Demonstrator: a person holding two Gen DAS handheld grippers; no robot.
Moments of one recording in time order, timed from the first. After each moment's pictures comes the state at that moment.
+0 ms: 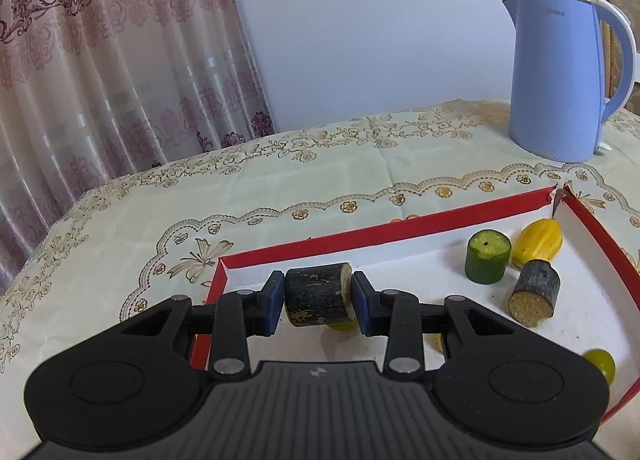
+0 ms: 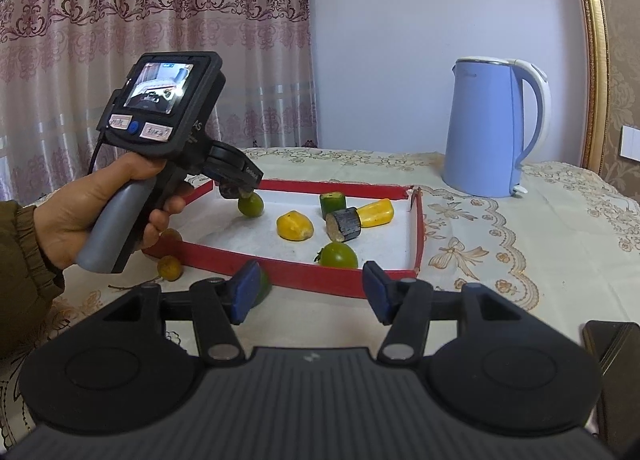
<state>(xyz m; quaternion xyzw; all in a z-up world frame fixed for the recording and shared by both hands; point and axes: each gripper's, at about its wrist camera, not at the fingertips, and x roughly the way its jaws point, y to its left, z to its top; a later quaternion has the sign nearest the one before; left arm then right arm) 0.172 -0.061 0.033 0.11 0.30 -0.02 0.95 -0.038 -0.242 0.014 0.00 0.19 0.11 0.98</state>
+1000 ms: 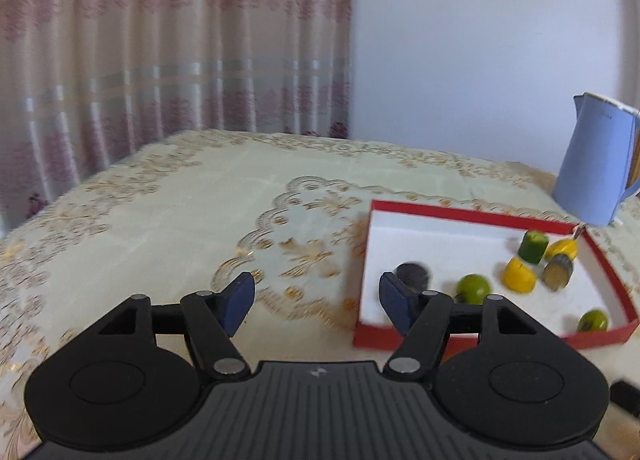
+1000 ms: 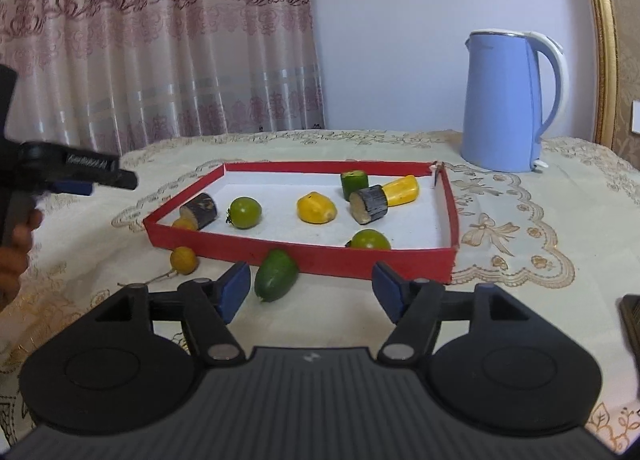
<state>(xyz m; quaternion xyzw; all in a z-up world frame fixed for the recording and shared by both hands) 0.034 0.061 0.039 -0.03 0.25 0.07 0.97 -0.020 -0.216 -0.002 0.00 0.22 0.12 0.97</state>
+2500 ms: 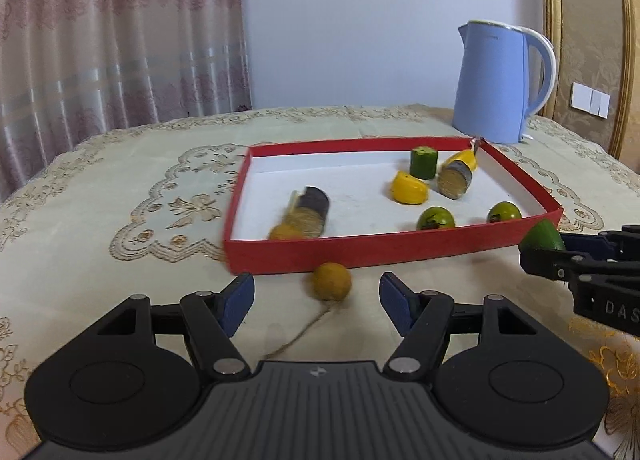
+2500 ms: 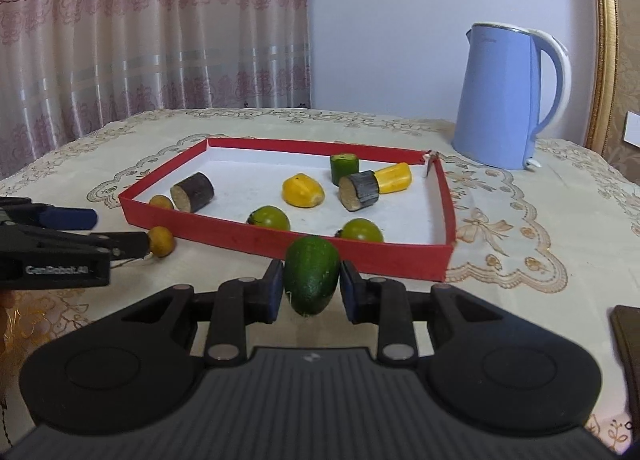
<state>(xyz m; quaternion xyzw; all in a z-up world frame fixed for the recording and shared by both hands) 0.012 0.001 0.001 0.04 0.27 -0.07 0.96 -0.006 -0.211 -0.007 -0.02 0.24 0.09 0.97</state>
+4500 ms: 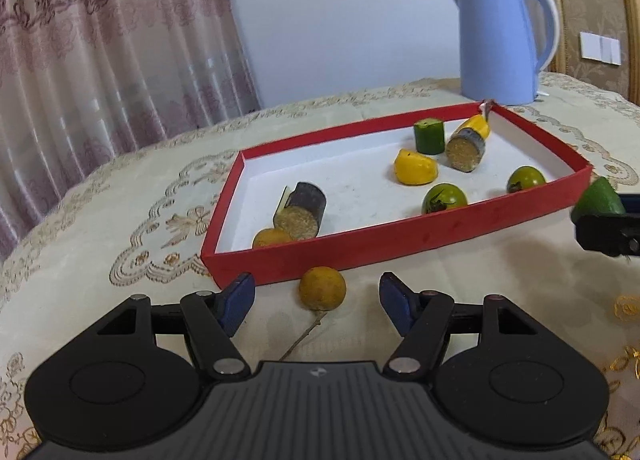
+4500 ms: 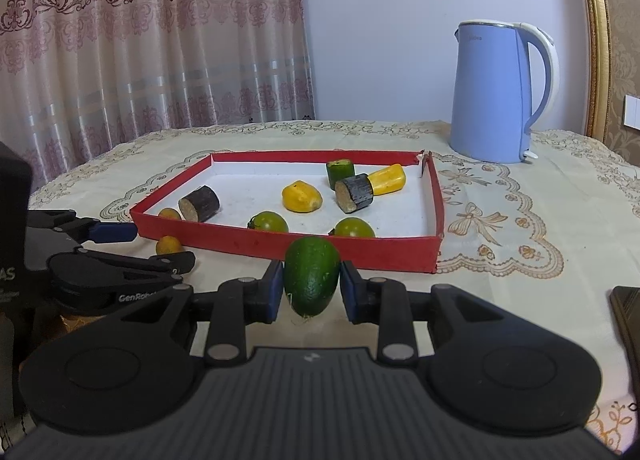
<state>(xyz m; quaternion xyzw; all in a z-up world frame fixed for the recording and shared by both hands) 0.035 -0.030 -0.015 0.11 0.28 -0.04 0.95 -0.021 -0.226 -0.004 0.01 0.23 0.10 0.97</state>
